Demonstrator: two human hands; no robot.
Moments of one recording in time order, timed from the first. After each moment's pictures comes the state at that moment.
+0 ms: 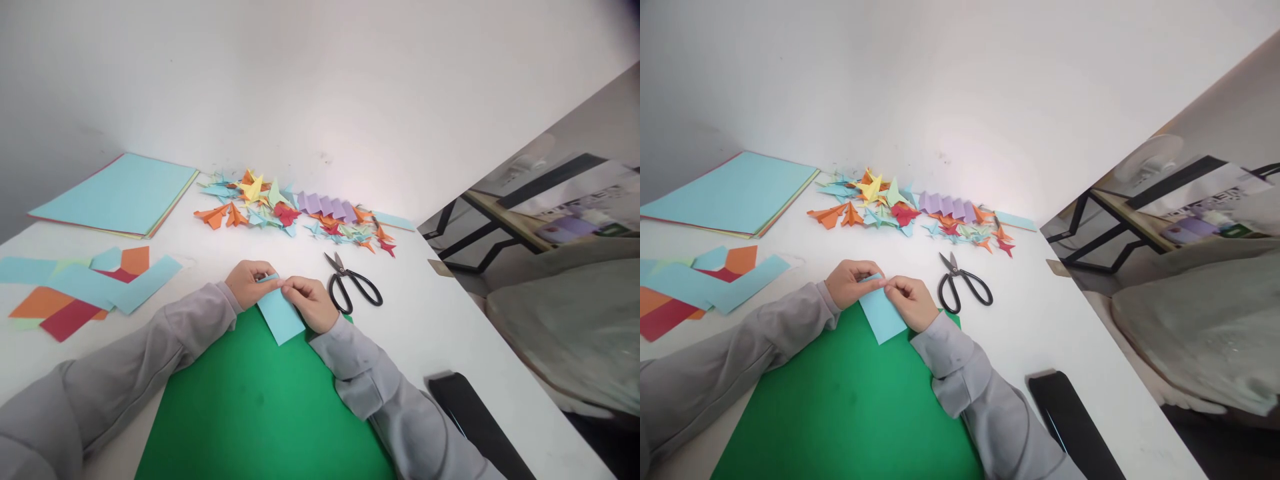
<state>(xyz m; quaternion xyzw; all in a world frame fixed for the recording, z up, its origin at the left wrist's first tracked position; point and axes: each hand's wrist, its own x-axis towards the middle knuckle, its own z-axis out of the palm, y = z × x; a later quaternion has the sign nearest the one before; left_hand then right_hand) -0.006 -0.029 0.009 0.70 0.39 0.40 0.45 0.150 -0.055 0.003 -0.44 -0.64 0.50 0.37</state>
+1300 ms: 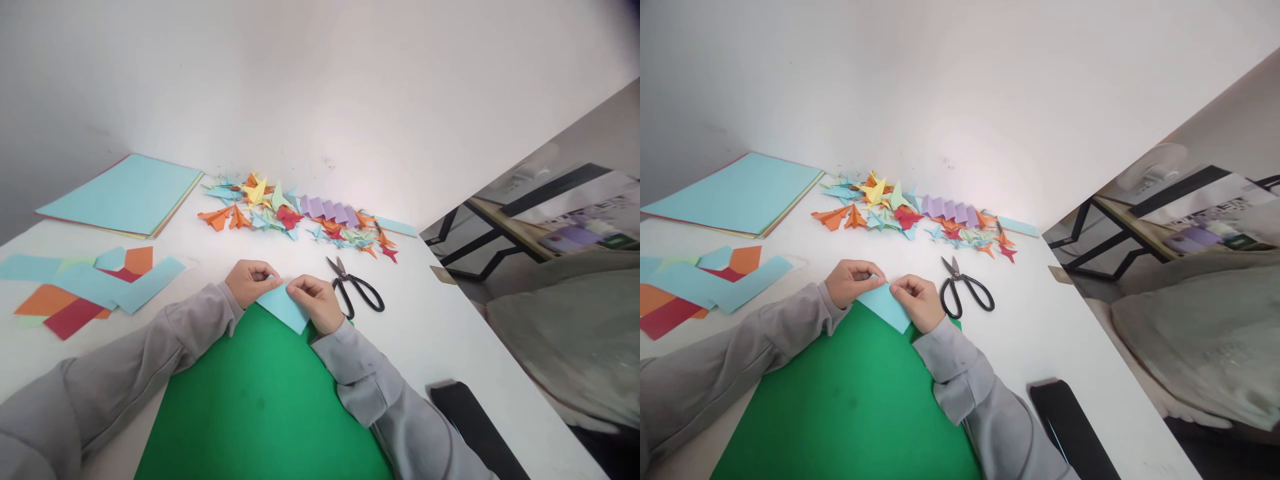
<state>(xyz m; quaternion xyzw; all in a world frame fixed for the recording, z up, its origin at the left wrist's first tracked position) -0.006 -0.030 0.009 0.59 0.41 0.41 0.56 0.153 -0.052 -0.003 -0.47 -0.57 0.51 0.45</state>
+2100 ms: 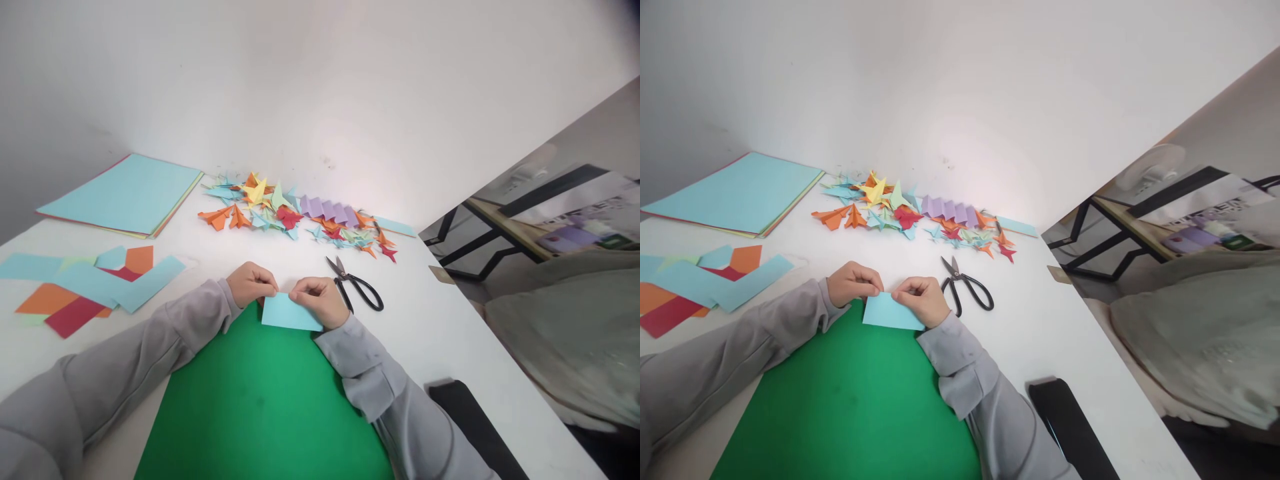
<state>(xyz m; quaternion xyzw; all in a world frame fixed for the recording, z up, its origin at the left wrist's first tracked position) -0.012 -0.022 0.004 0.59 0.39 0.32 0.63 0.162 -0.047 0.004 -0.47 -0.56 0.54 0.41</state>
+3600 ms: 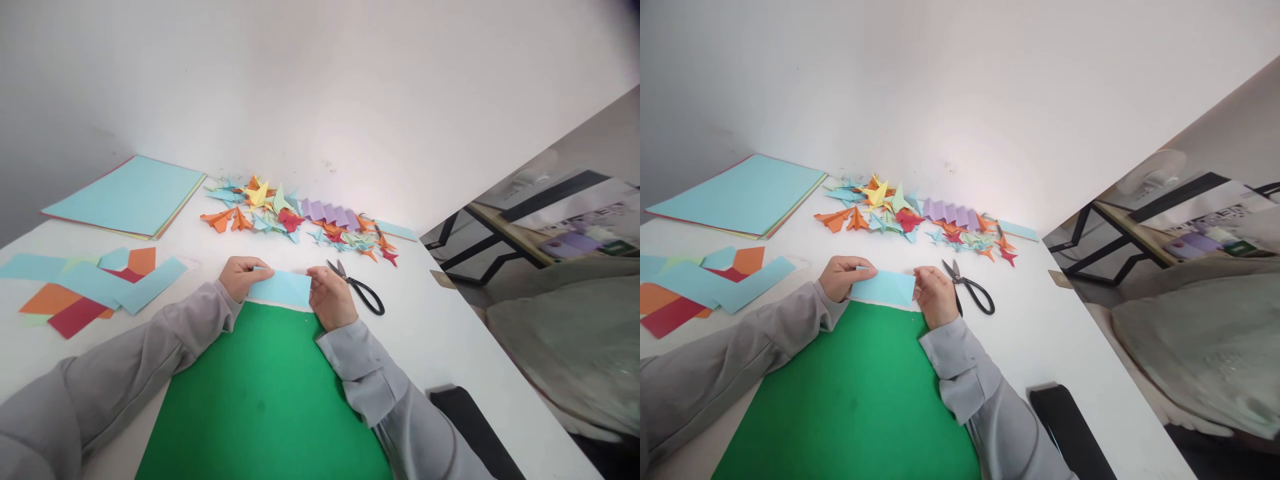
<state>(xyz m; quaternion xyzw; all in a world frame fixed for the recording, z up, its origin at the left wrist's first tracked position) -0.018 -0.021 0.011 0.53 0.46 0.48 0.53 0.163 -0.041 0.001 -0.39 -0.33 0.62 0.59</state>
